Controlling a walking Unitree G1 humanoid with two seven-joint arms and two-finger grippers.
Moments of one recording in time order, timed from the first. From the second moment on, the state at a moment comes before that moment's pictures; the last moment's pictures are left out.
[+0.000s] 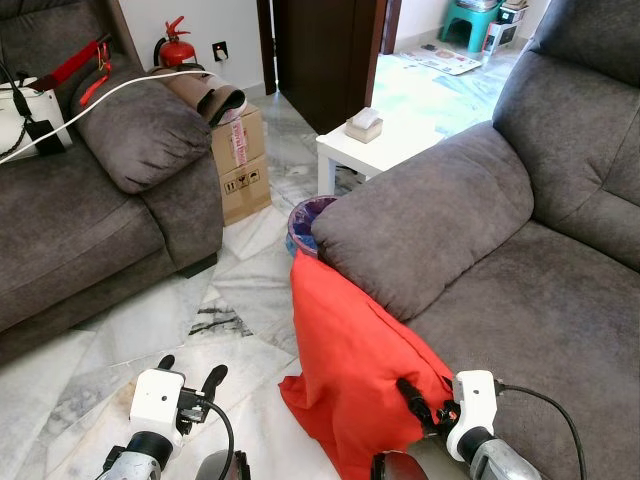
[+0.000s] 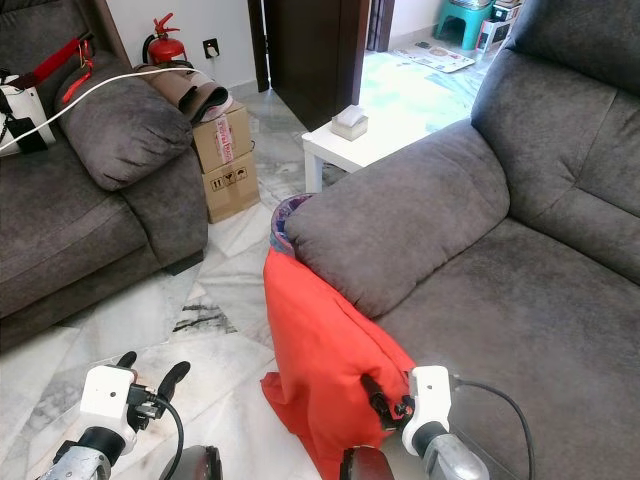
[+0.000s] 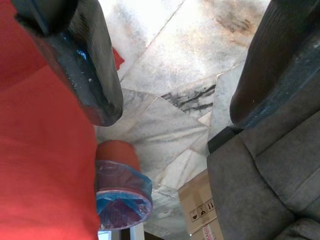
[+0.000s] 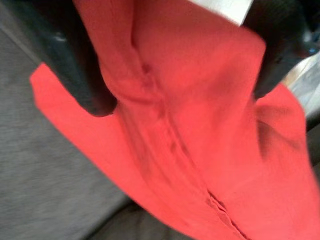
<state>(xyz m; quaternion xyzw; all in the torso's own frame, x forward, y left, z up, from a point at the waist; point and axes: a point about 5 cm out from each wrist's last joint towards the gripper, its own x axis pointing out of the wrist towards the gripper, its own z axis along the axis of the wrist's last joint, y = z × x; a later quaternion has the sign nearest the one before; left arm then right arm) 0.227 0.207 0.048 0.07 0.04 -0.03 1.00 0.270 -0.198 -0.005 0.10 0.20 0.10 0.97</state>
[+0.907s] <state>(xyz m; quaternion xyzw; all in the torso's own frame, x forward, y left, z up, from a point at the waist) 0.229 0.203 0.052 0.08 0.04 -0.04 1.00 0.274 -0.193 -0.006 0.14 0.18 0.05 0.97</state>
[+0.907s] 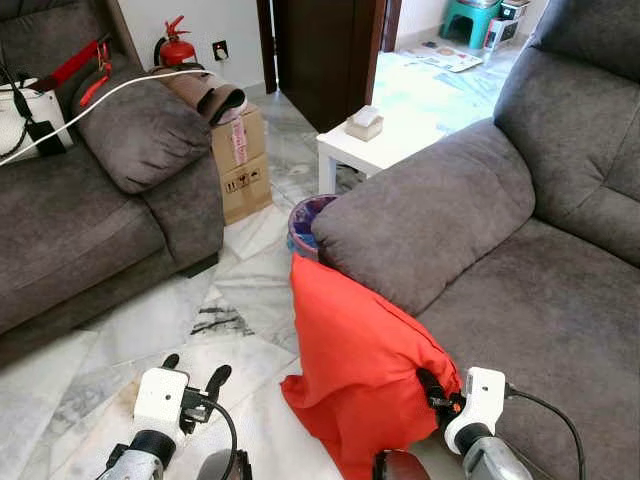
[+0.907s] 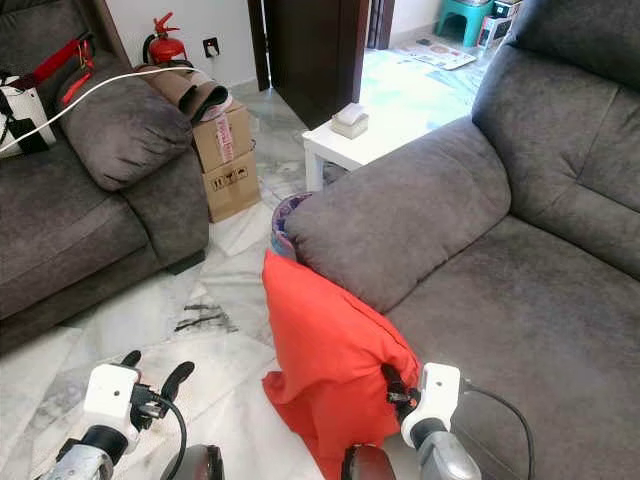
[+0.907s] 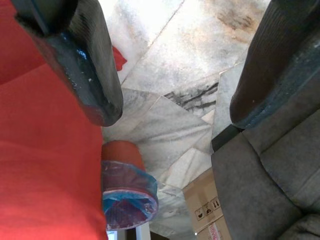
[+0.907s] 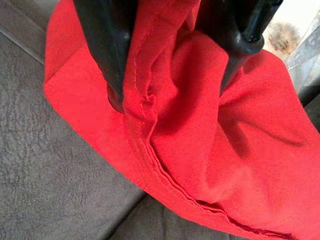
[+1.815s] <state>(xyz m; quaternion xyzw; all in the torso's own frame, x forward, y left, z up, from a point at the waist) 0.239 0.198 0.052 0.07 0.03 -0.06 0.99 0.261 -0.181 -0.012 0.17 0.15 0.07 0.97</state>
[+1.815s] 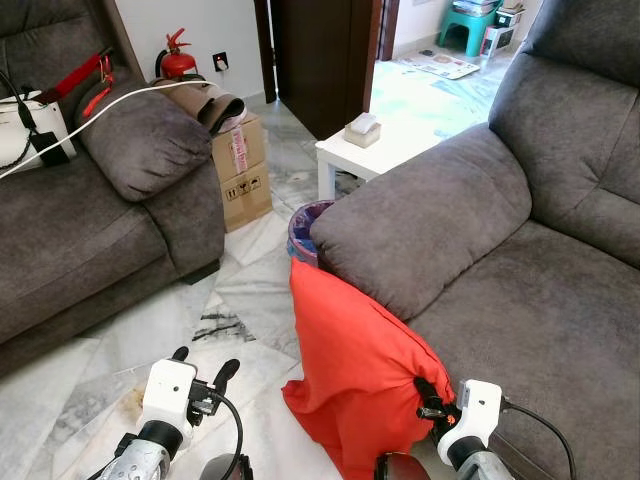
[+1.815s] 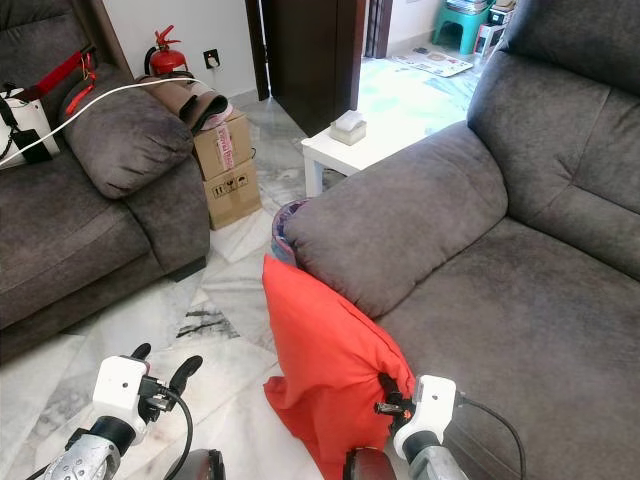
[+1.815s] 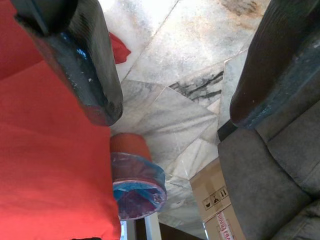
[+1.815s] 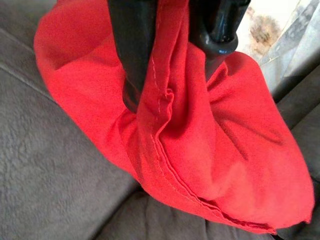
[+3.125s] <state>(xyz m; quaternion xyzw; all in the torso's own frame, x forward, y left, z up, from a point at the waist) 0.241 0.196 0.049 0.07 0.04 -0.06 1.00 0.262 -0.175 -0.005 0.14 0.12 0.08 0.98</state>
